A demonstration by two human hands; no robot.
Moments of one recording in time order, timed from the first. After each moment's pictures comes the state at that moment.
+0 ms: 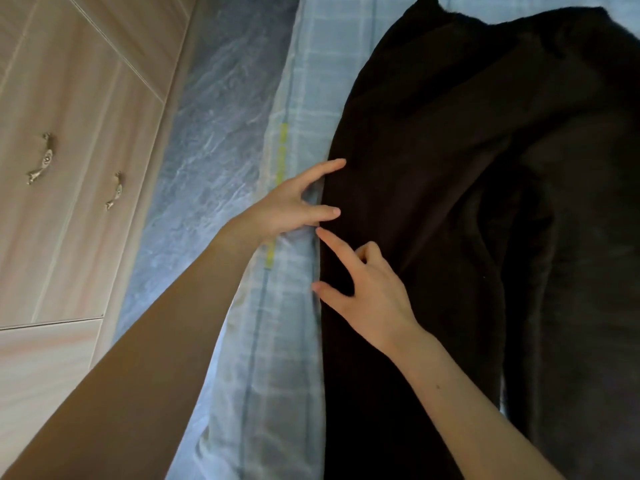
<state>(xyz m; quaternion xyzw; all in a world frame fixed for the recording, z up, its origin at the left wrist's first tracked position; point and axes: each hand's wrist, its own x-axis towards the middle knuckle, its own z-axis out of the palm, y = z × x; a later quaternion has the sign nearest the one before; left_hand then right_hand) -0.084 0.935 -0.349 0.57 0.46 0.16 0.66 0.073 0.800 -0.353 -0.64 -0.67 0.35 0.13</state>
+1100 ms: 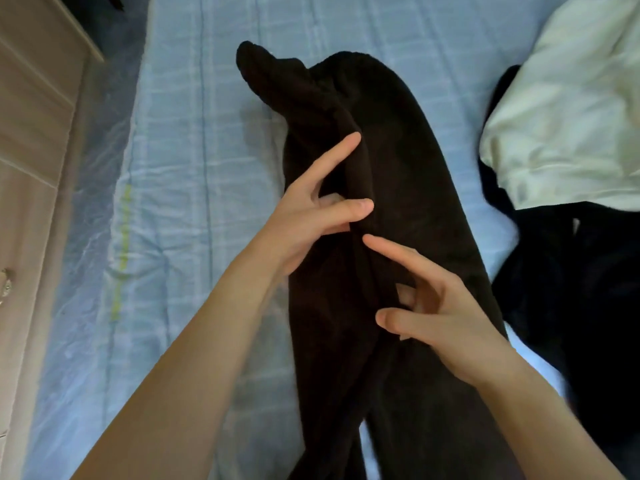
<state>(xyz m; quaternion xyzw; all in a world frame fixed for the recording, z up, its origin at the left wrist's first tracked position) 0.153 0.861 -0.268 0.53 0.31 0.26 0.74 0.299 0.698 -0.261 -0.51 -0.41 0.60 0.46</state>
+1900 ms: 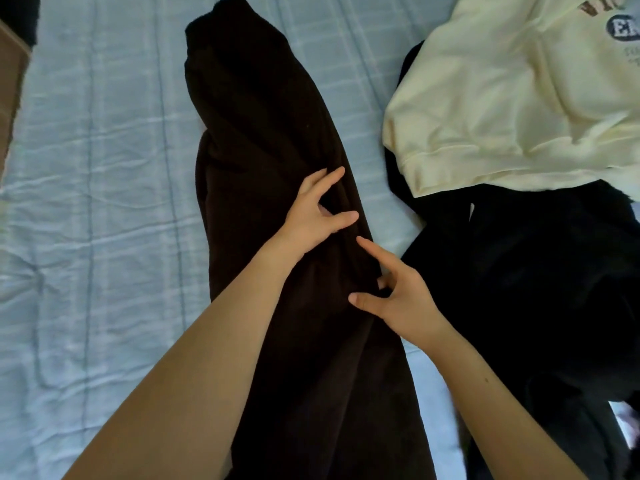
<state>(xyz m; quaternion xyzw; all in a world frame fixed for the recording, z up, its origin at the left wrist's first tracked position) 0.338 0.830 -0.358 0.67 0.44 0.15 0.58 0.446 0.657 -0.354 -0.70 -0.38 0.47 0.39</state>
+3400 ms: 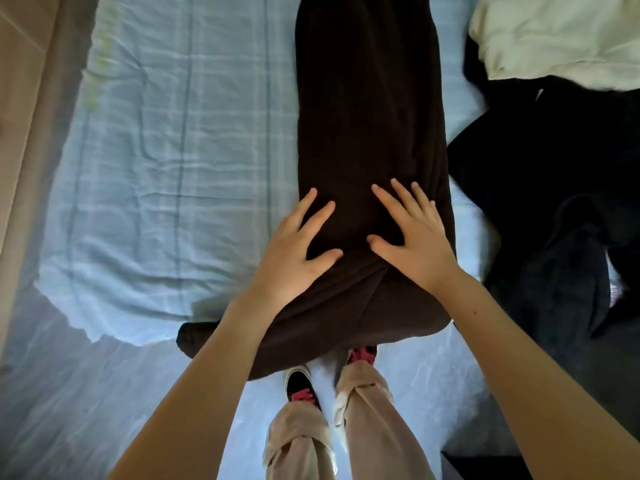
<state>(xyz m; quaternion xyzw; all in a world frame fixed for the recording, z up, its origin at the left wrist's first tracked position) 0.118 0.574 -0.370 0.75 0.49 0.14 0.42 0.342 0.537 -0.357 -0.72 -0.63 0.27 0.13</state>
